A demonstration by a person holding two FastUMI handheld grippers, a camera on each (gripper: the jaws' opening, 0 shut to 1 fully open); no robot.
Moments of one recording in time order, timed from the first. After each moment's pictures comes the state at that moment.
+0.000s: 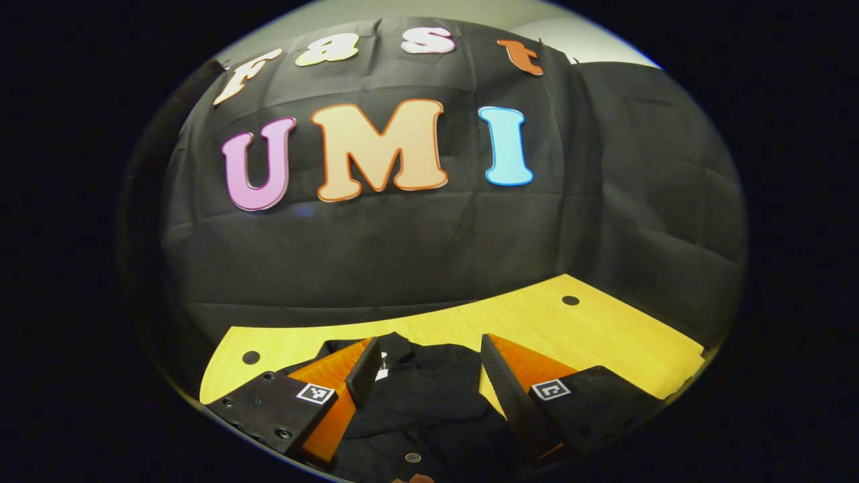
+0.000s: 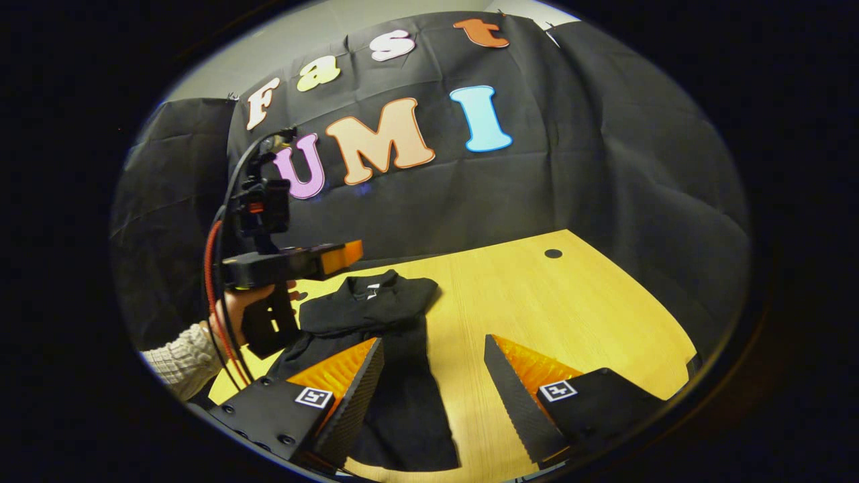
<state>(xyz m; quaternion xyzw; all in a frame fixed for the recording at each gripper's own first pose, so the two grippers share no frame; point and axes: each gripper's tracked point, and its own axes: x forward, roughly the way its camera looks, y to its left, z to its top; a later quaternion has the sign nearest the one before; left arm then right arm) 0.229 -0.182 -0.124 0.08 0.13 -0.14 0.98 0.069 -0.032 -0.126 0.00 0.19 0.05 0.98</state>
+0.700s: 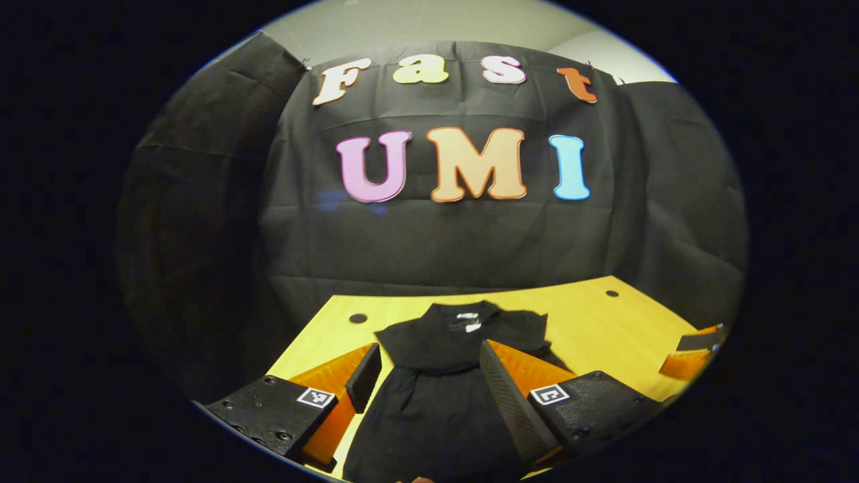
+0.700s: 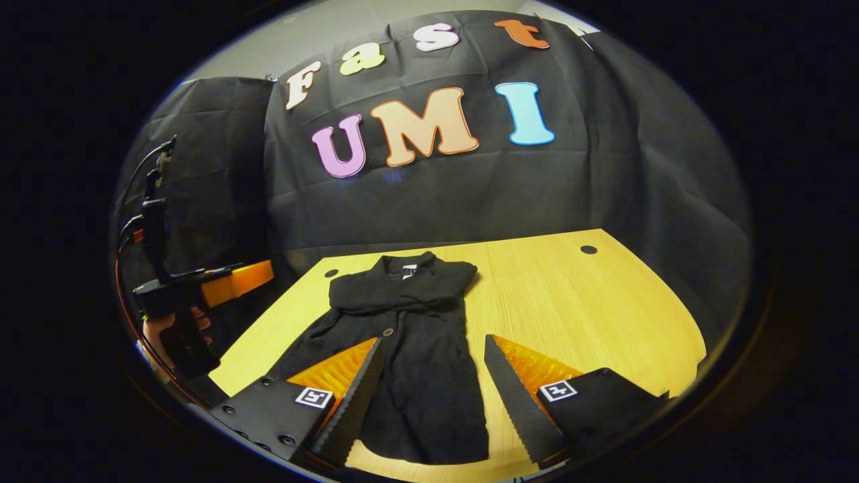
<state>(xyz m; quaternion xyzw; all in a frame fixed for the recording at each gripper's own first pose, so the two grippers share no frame) 0.048 0.007 -0.129 0.06 0.14 0.01 0.99 0.038 0.006 -0.174 -0.06 0.21 0.10 0.97</state>
